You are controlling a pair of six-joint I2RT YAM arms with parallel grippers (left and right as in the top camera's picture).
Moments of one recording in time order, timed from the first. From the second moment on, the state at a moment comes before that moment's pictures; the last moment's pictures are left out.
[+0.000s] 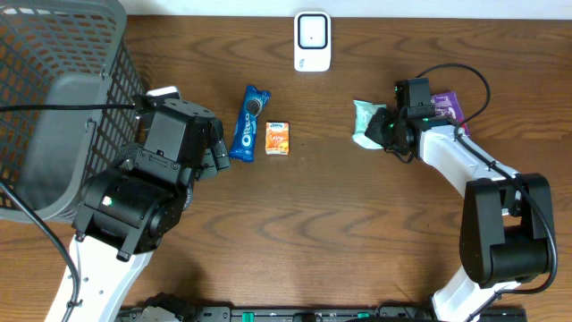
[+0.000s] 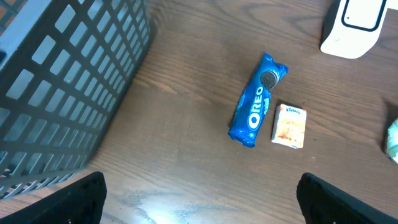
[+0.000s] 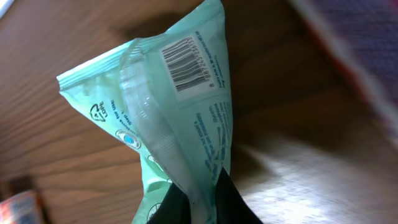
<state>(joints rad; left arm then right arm) -0.43 1.16 1.41 -1.20 -0.40 -0.56 0.15 1.85 1.11 -0.35 -0.13 0.67</state>
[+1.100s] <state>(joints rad) -0.43 1.16 1.41 -1.20 -0.40 -0.56 0.17 1.85 1.23 -0.50 0.13 0.48</state>
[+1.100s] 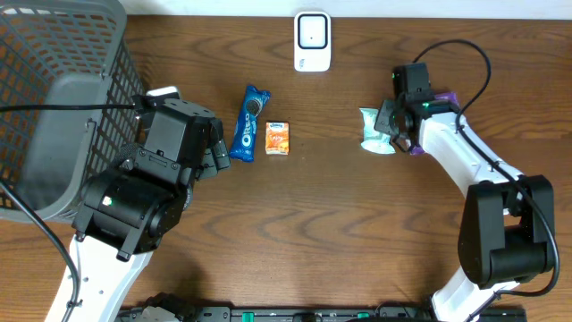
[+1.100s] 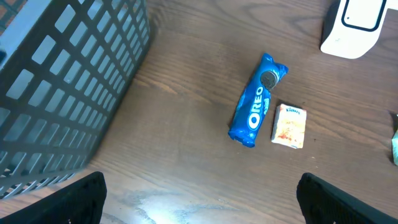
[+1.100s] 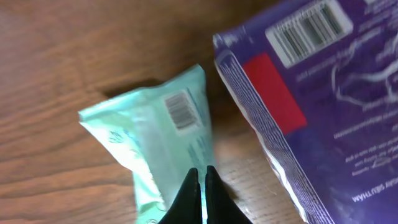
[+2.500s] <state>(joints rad) -0.43 1.16 1.41 -1.20 -0.40 -0.56 0.19 1.85 1.25 -0.50 0.08 0.42</state>
